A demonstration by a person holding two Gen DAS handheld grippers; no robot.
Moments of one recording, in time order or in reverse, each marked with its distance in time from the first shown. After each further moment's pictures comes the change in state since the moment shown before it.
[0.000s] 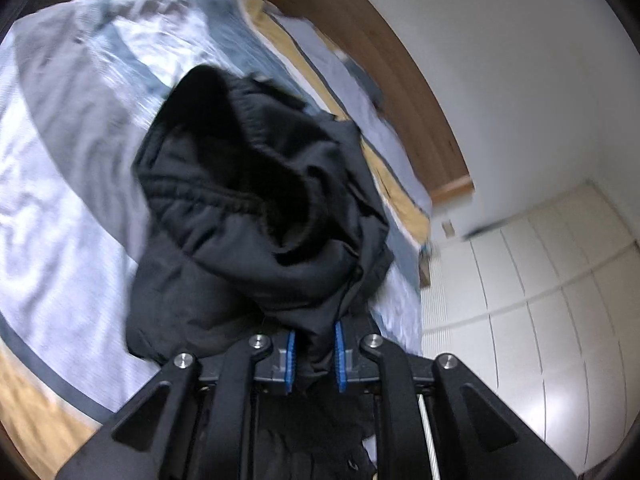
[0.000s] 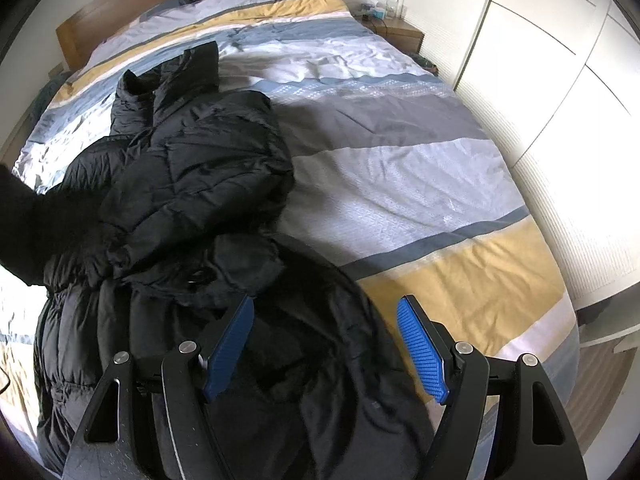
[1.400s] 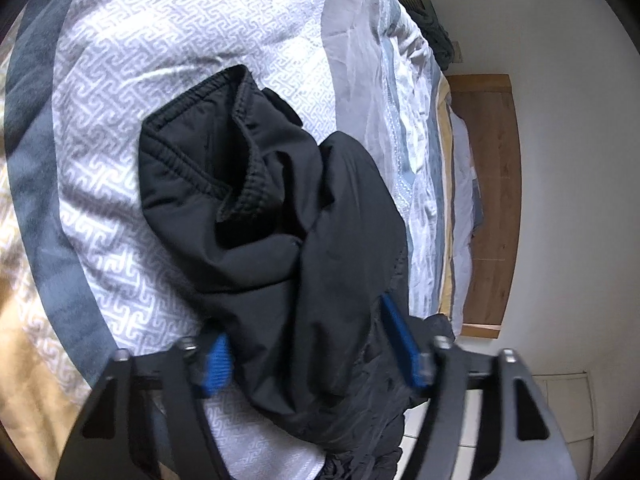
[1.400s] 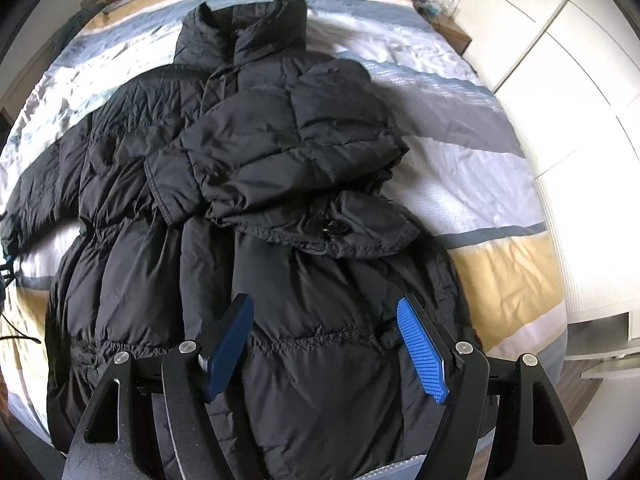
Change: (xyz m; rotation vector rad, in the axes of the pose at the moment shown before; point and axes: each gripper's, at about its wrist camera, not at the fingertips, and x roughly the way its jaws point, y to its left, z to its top) left arm -0.055 0.354 0.042 -0.601 -0.191 0.065; right arm -0.039 0.145 -0.024 -0.154 0.112 -0.052
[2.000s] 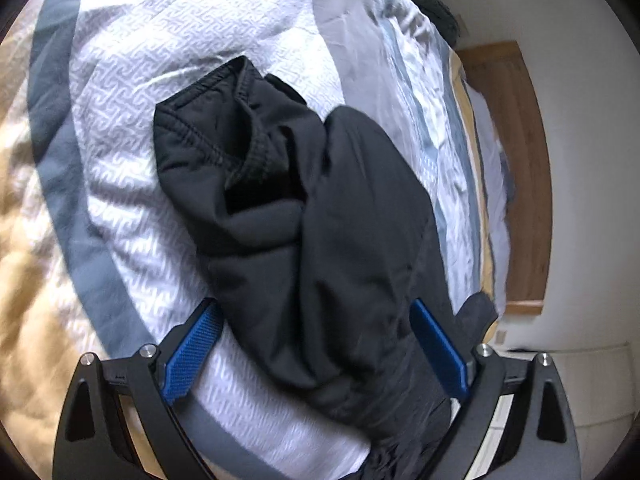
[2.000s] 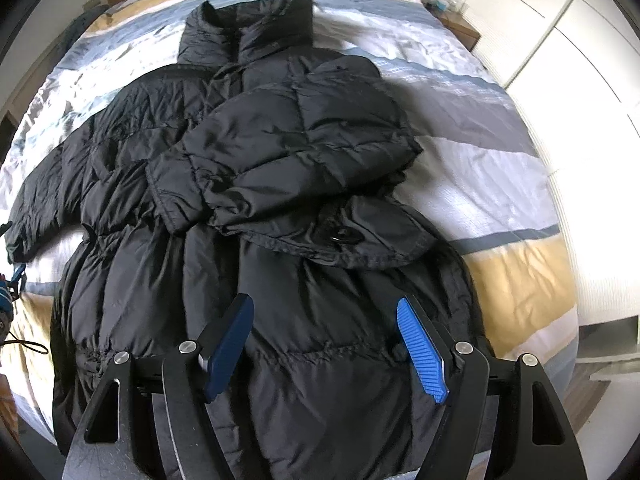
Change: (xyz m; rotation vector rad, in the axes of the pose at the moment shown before) left arm 0.010 -0.014 -0.009 0.100 0.009 0.142; right arm 0.017 0.000 0.011 0.004 0.014 0.037
